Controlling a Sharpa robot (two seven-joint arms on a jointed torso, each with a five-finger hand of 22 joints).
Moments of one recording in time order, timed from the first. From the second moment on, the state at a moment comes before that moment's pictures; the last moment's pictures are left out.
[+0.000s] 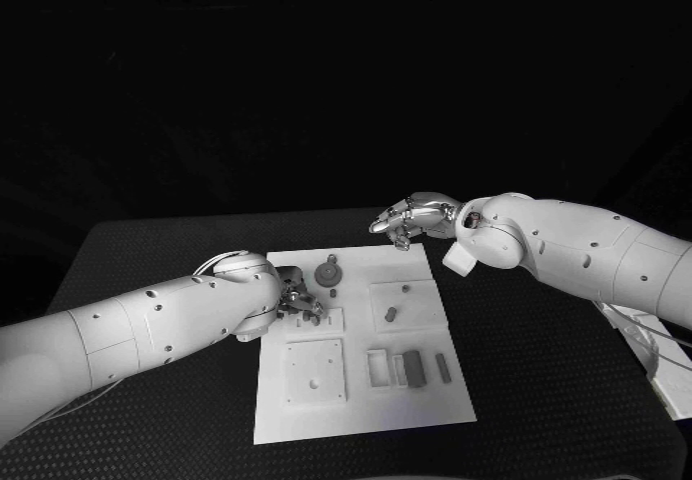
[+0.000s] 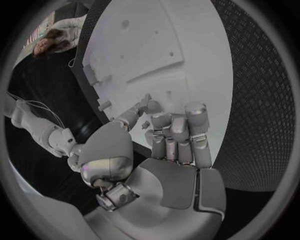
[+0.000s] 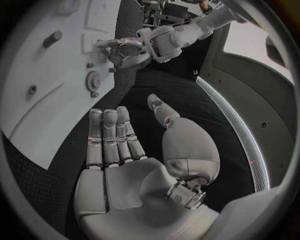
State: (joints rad) left arm 1.23 -0.50 -0.16 1.23 -1.16 0.07 -0.54; left_hand 0.77 -0.16 0.52 -0.07 0.12 1.22 -0.03 0.30 1.27 1.24 -0.13 1.14 0.85 1.13 -0.21 1.49 0.80 0.05 1.29 -0.27 0.86 1.31; right arm 1.28 -0.66 -0.07 1.08 -0.53 0.18 0.10; right_hand 0.90 -0.10 0.49 -0.25 0.07 0.79 0.19 0.20 0.64 0.82 0.09 1.10 0.71 0.90 -0.01 1.26 0.84 0.25 0.81 0.08 1.02 1.30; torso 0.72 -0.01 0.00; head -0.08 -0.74
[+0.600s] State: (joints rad) left arm 1.23 -0.50 -0.16 1.23 -1.13 0.07 -0.54; left_hand 0.79 -0.13 0.50 -0.08 0.14 1.20 -0.01 0.23 1.19 1.24 -0.12 1.14 0.85 1.13 -0.21 1.49 0.81 0.05 1.29 -0.27 0.86 1.31; right arm 1.28 -0.66 -0.07 1.08 -0.53 0.18 0.10; right_hand 0.90 -0.10 0.49 -0.25 0.07 0.79 0.19 0.20 0.64 0.82 0.09 1.10 0.71 0.90 -0.01 1.26 0.84 0.25 0.81 0.08 1.02 1.30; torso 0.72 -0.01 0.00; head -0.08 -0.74
